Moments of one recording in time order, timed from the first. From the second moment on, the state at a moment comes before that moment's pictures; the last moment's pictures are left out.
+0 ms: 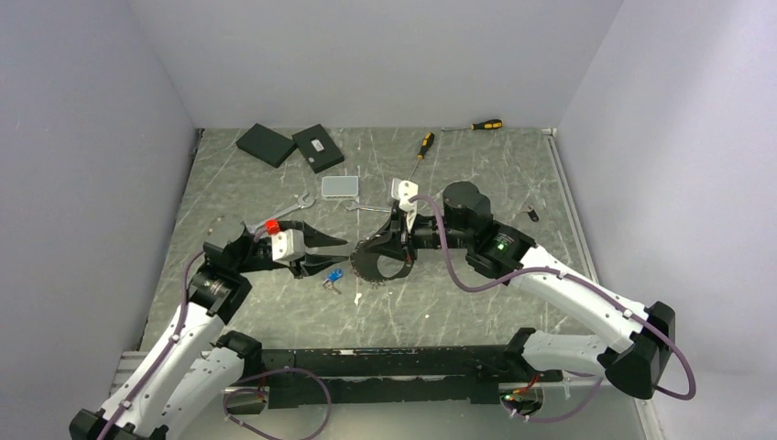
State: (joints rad) left arm -0.39 0.68 0.63 0.05 1.01 0.25; right arm 0.86 1.12 1.03 -0.11 -0.61 -0.08
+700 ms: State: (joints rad) left arm -0.39 0.77 0.63 0.11 1.14 0.21; right arm 0.85 1.13 1.03 -0.11 -0.64 -0.08
